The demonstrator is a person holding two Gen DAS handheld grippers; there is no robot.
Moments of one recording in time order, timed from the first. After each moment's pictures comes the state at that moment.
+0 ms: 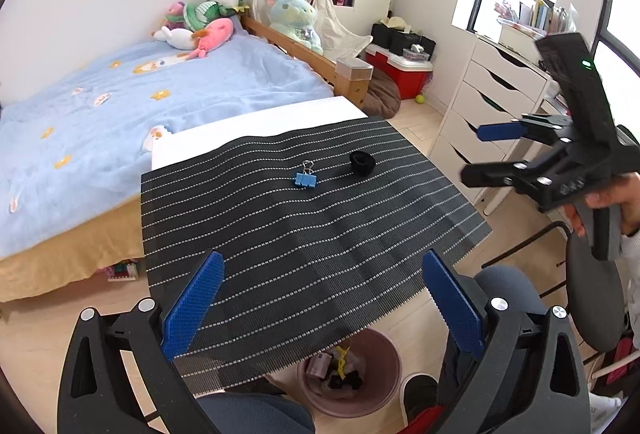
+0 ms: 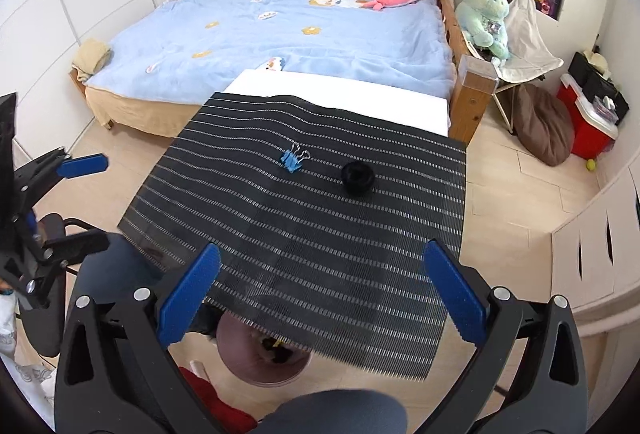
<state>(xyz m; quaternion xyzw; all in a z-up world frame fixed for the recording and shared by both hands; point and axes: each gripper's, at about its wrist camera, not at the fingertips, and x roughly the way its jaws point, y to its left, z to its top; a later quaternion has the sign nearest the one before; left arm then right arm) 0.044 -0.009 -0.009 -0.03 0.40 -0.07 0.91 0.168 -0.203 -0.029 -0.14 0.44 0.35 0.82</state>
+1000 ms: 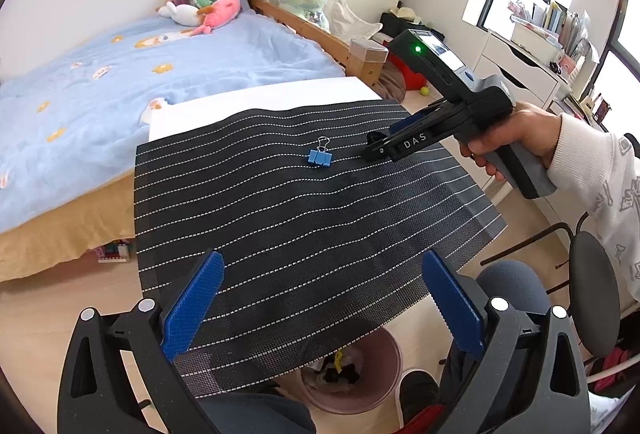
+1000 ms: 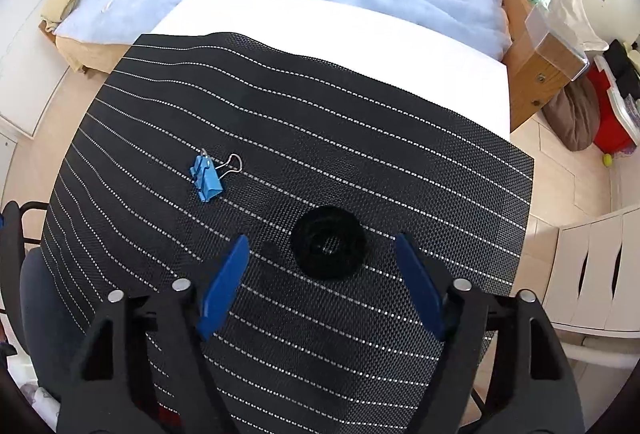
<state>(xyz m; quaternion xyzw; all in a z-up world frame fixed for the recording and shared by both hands) 0.054 0.008 -0.040 -0.06 0.43 -0.07 0.90 0.286 -0.121 -0.127 -0.21 0.55 0.33 0.74</state>
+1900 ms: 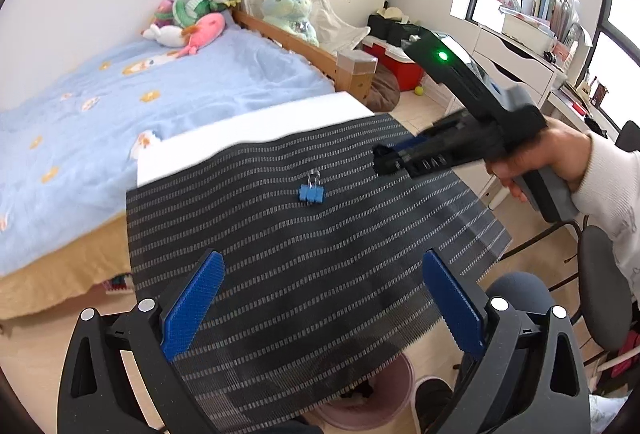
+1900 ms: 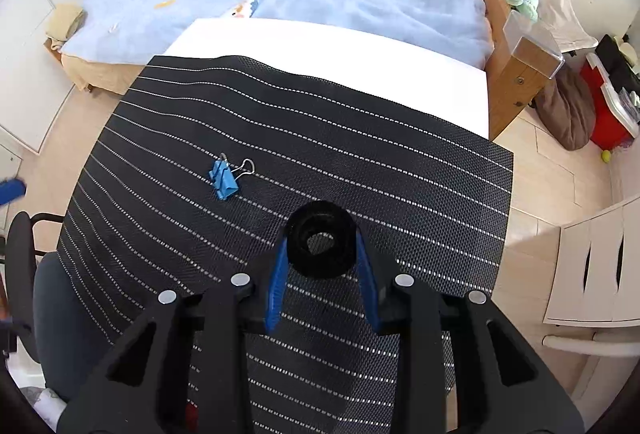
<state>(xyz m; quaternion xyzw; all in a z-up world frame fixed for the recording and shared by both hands) 0.091 -0.005 -0.024 -0.01 0.41 -0.09 0.91 0.272 -0.141 -0.102 -0.19 0.53 0.34 0.76</state>
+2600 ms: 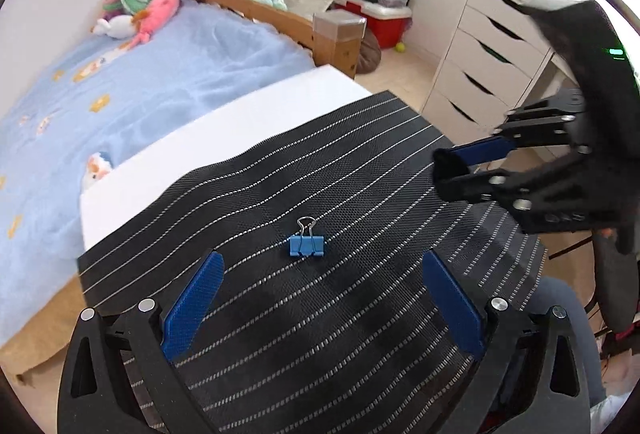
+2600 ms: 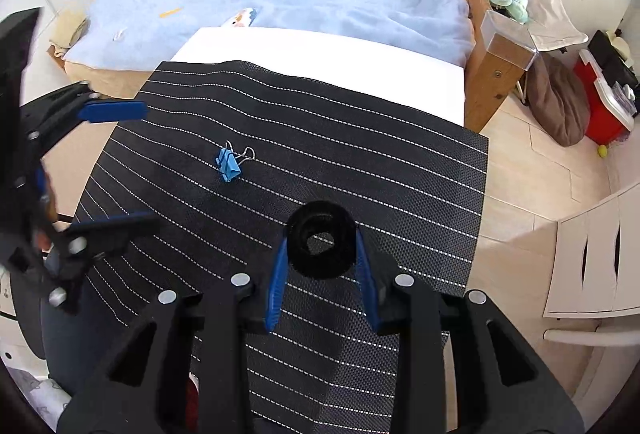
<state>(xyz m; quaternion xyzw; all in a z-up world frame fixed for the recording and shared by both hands) 0.197 -0.019 -0.062 0.03 0.48 -0.14 0.86 0.260 -0.167 -0.084 -0.17 0.52 0.33 0.77</state>
